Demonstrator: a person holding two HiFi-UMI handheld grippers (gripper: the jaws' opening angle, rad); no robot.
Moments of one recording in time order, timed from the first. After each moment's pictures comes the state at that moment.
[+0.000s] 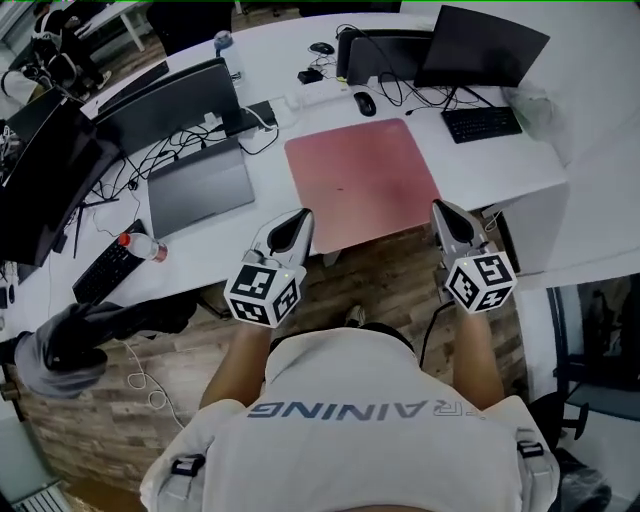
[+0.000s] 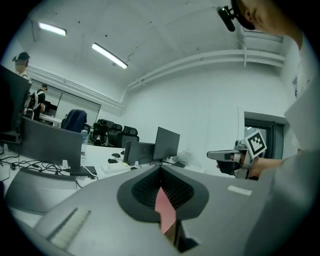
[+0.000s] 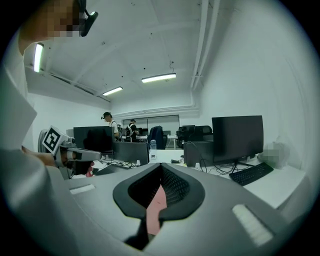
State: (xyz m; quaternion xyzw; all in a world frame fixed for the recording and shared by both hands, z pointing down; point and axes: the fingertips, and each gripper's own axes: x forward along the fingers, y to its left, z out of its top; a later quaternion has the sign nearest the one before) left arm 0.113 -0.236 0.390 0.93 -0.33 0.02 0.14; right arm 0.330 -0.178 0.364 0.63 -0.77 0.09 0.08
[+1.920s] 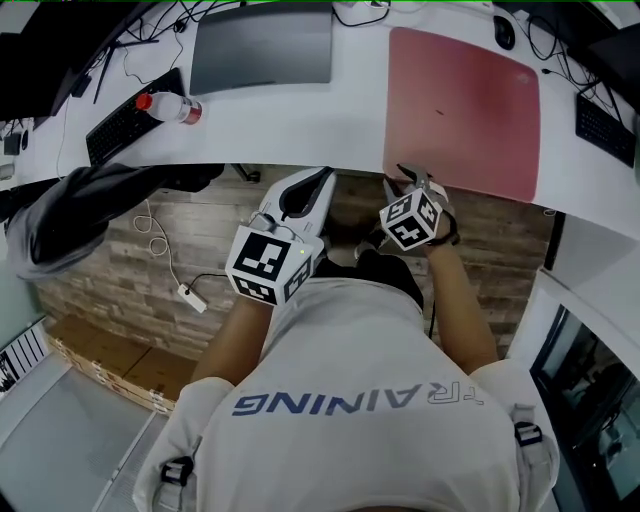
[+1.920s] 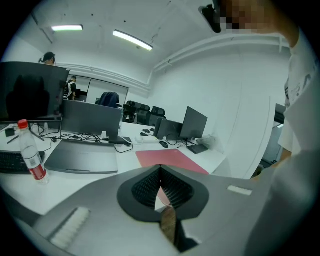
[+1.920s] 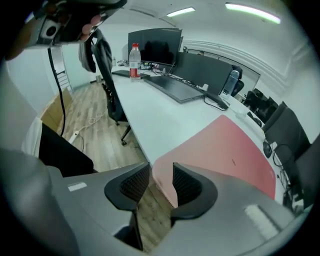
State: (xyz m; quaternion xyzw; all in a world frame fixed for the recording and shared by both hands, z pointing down) left arm 0.019 -0.224 0.481 0.85 -0.46 0.13 0.23; right arm 0.140 -0.222 0.691 0.30 -0.79 0.09 0.52
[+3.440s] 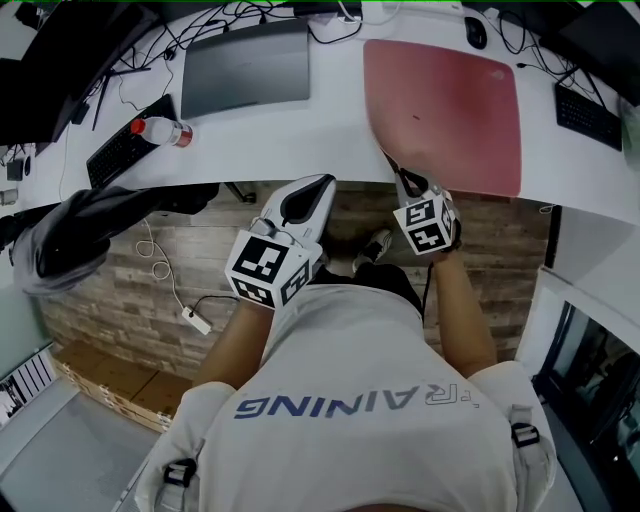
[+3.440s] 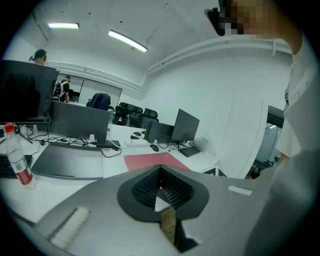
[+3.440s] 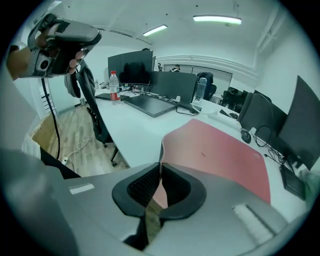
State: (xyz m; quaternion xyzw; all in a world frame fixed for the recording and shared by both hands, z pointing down) left arm 0.057 -0.221 0.463 0.87 -0.42 0.11 0.23; right arm 0.192 -0.240 0.648 0.40 -0.81 0.13 0.41
